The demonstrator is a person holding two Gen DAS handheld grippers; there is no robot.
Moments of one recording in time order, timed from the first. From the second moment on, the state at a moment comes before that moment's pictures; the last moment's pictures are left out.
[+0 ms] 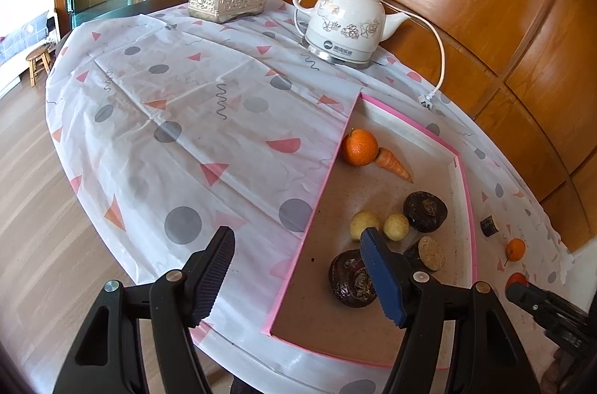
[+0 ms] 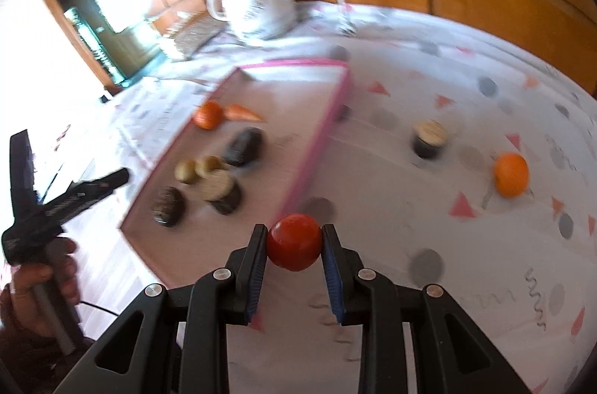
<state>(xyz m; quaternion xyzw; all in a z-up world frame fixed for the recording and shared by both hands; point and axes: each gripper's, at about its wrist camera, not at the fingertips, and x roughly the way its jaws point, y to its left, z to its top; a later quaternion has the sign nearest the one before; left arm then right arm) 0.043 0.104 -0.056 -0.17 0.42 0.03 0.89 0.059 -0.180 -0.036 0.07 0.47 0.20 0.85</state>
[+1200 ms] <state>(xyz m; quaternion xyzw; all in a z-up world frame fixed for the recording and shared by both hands) 0.046 0.105 -0.064 -0.16 0.43 0.03 0.89 0.073 -0.111 -0.055 0.00 0.50 0.22 0.84</state>
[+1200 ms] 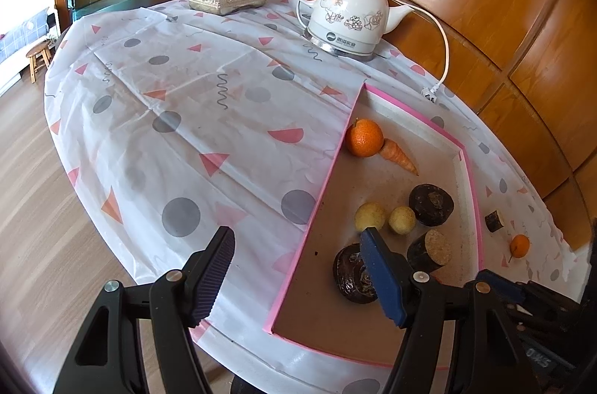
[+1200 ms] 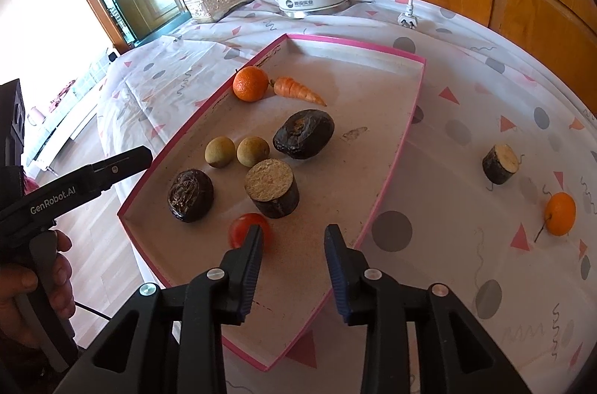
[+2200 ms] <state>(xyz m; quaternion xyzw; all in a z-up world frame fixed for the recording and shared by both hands) 0.045 0.095 -0.060 -0.14 0.43 0.03 0.89 0.069 -0.263 -0.022 -0.01 0.48 0.04 0.88</state>
